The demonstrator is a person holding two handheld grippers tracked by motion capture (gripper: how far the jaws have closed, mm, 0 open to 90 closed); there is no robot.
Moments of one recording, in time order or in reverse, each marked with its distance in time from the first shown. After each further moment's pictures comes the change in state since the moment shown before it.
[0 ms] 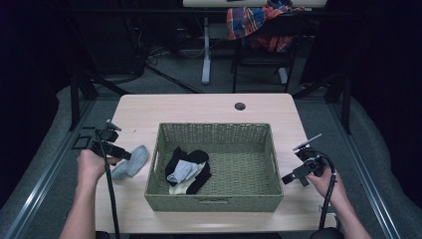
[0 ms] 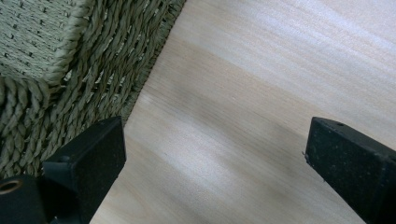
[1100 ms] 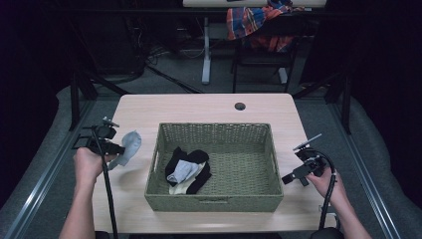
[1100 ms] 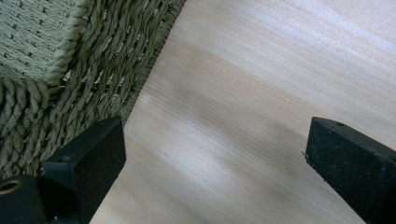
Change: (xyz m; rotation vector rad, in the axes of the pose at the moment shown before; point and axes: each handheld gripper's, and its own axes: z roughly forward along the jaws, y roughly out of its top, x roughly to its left) left arm -0.007 0.000 -0.019 -0.085 0.028 0.036; right arm 0.001 -0.001 0.002 -0.027 0.004 0.023
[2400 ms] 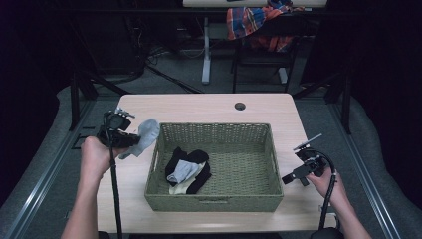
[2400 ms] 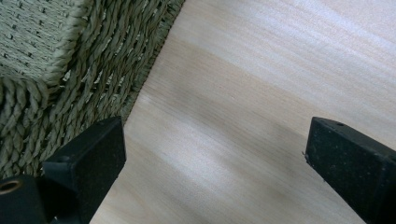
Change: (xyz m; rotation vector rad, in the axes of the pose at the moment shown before) left arm -0.072 0.022 -0.068 -0.137 -0.036 0.219; right arm 0.001 -0.001 0.000 -0.009 0.003 0.011
